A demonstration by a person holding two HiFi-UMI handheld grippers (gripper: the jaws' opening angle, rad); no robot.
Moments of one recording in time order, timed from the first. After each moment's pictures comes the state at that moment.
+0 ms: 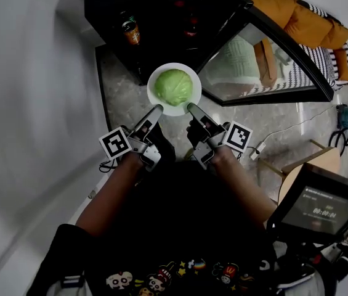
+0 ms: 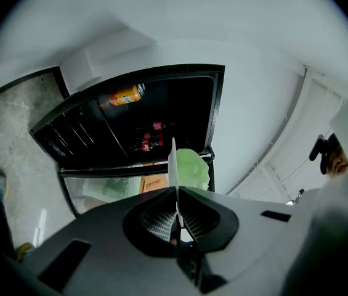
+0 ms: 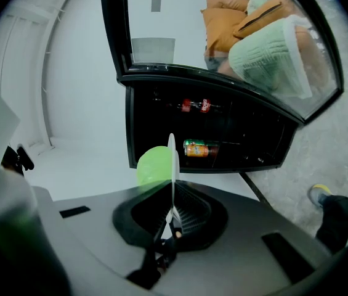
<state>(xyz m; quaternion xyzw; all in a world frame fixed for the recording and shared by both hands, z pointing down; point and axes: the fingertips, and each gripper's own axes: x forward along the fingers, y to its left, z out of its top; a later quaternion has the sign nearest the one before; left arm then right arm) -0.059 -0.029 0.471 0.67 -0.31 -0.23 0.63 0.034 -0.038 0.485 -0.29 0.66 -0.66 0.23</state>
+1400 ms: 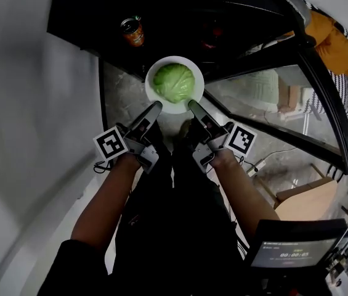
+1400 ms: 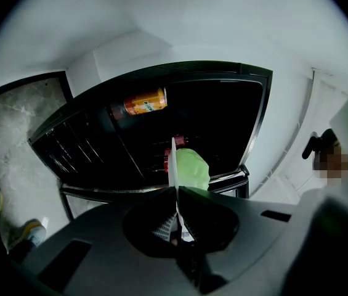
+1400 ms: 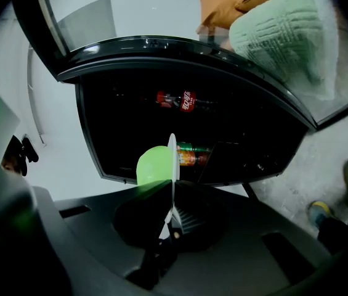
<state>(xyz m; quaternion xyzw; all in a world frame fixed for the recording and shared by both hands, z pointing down) -0.065 -0.024 0.466 0.65 -0.33 -0.26 0.63 0.028 -0.040 0.473 -0.29 0.67 -0.66 0.19</state>
